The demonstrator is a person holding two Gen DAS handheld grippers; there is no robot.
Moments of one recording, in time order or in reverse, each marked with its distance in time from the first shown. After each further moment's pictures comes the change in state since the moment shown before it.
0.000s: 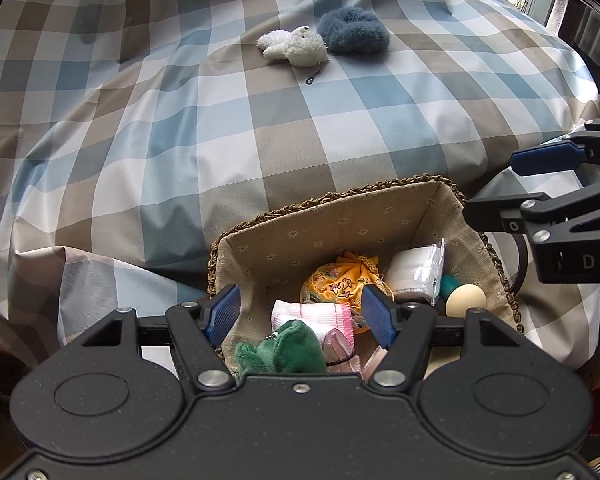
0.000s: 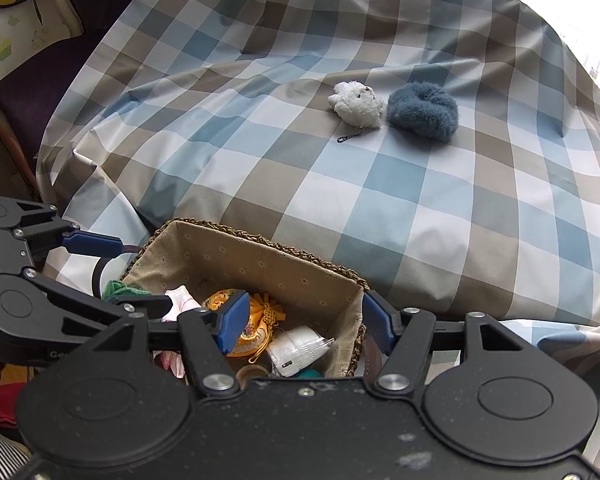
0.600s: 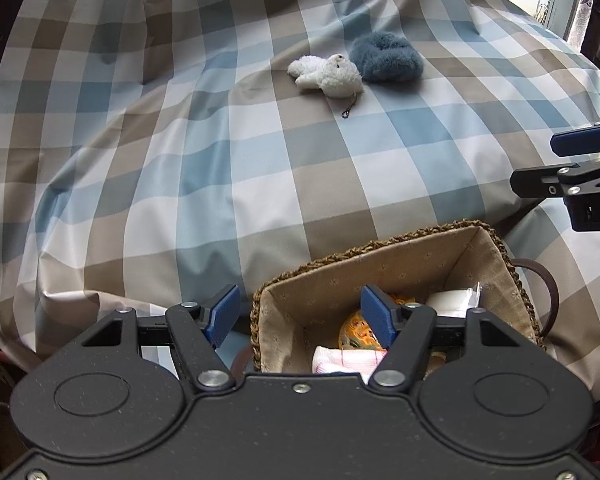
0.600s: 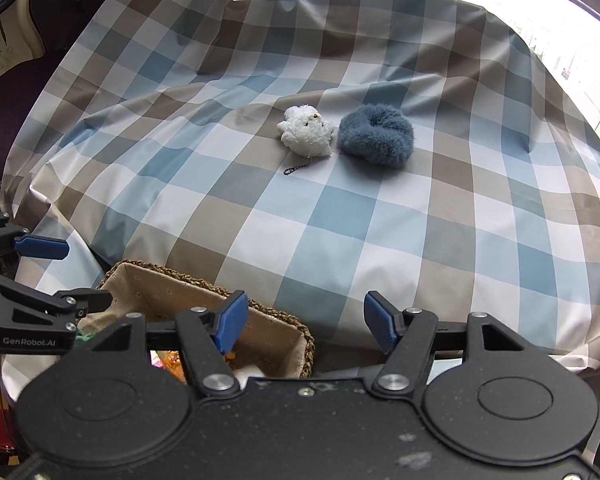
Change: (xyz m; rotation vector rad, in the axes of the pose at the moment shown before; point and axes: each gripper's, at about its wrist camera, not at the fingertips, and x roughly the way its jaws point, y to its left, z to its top) left arm 0.003 0.022 0.028 -0.027 -0.005 0.054; right arm 0.009 -0.033 0.036 0.029 -0.041 -0.102
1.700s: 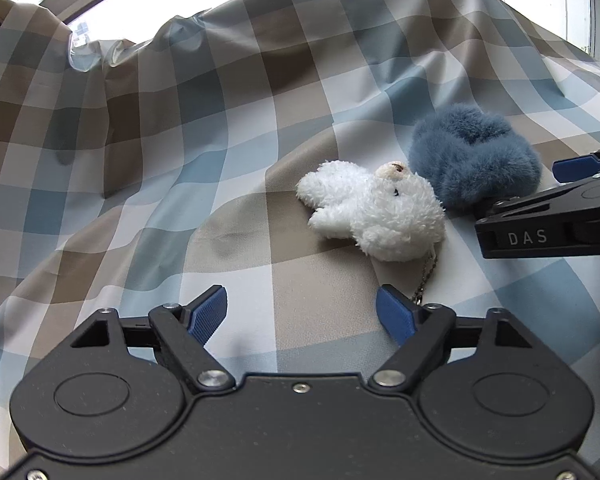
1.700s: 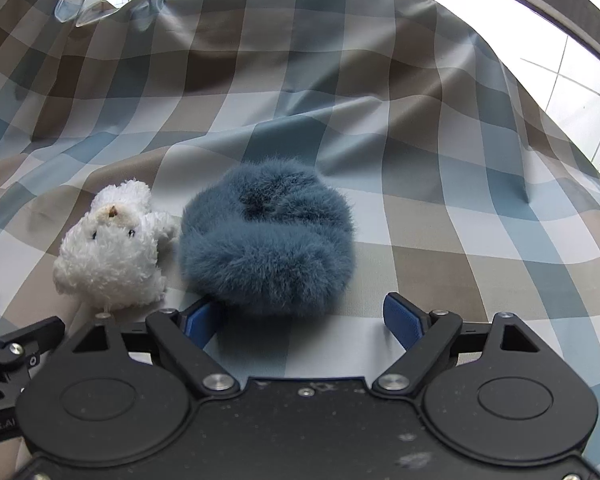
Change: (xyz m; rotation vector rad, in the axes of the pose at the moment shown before) left arm 0.160 -0.015 0.129 0.033 -0.285 0.136; right arm 0.236 -0.072 0.098 0.128 -0.193 -0.245
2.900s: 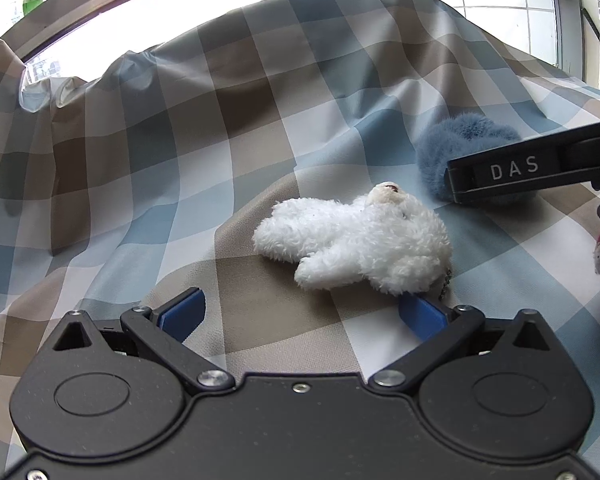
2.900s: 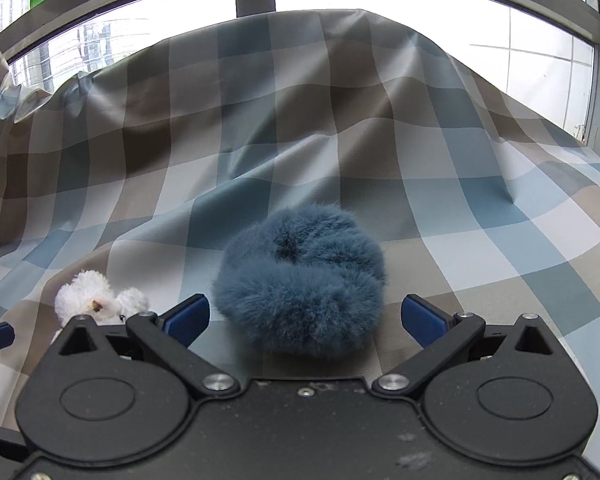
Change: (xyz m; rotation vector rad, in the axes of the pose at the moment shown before) left arm 0.043 -0.007 0.018 0.055 -0.155 -0.088; right arm 0.024 -0.028 0.025 0.220 -0.108 -0.019
